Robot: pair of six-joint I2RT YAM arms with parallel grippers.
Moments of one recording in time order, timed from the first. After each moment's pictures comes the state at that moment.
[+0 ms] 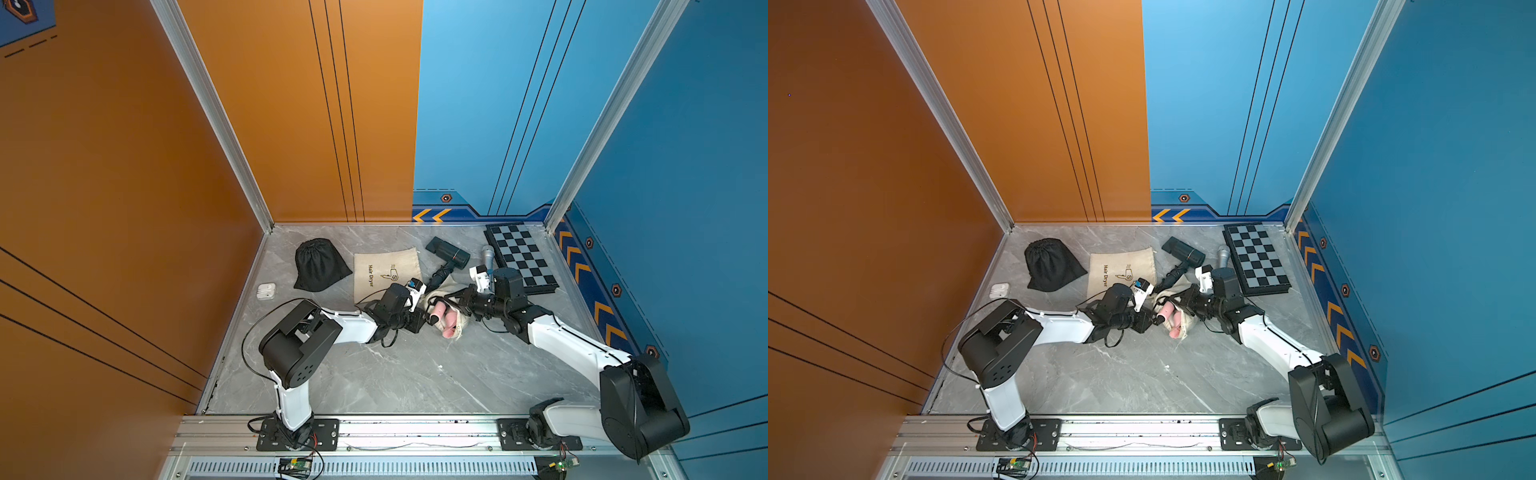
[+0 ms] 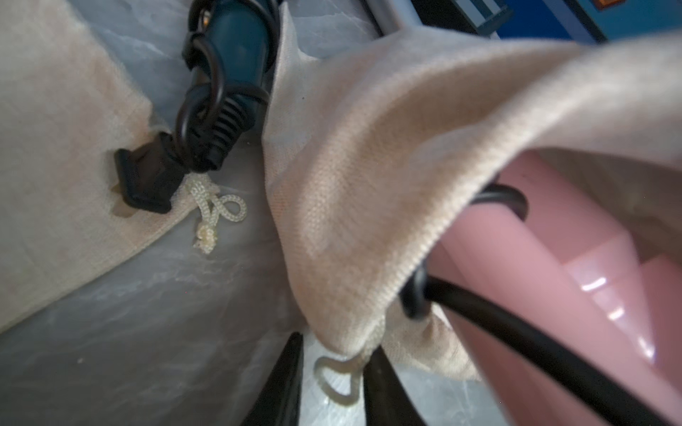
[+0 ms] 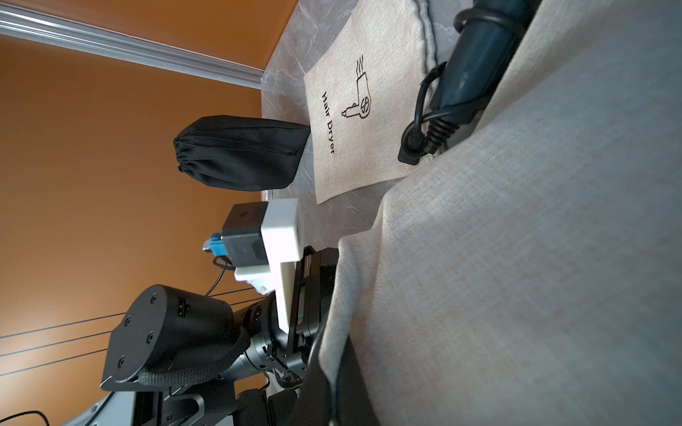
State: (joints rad) left arm -0.72 1.83 0.87 0.31 0.26 -0.34; right arm 0.33 1.33 0.70 0.05 -0.62 0.97
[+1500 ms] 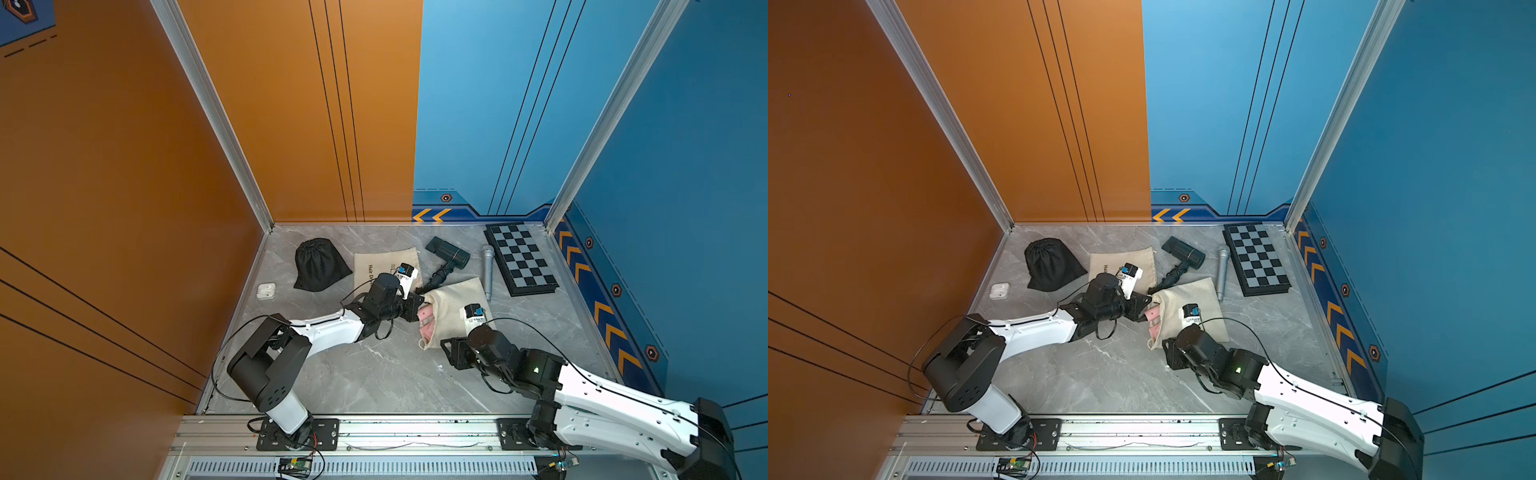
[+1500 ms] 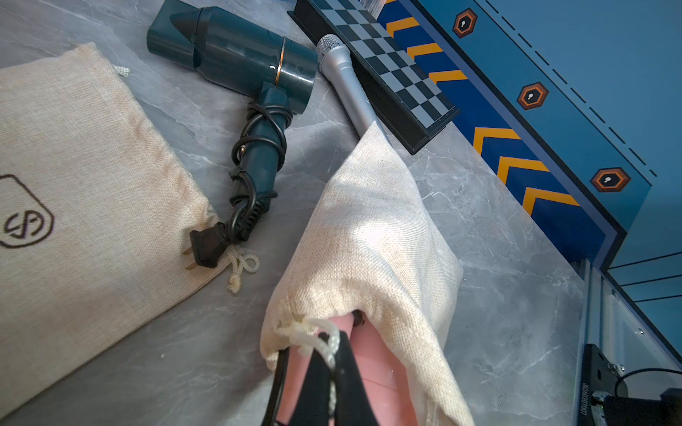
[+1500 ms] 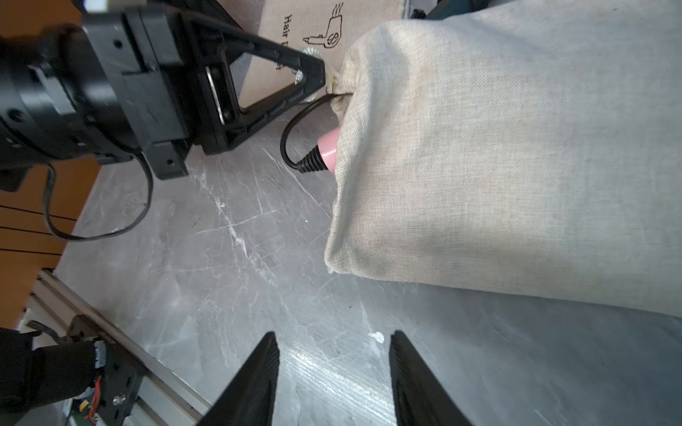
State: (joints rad) left arm -0.68 1.63 0.85 0.27 0.24 -0.39; right arm 1.04 0.94 0.60 -0.43 0.27 0.81
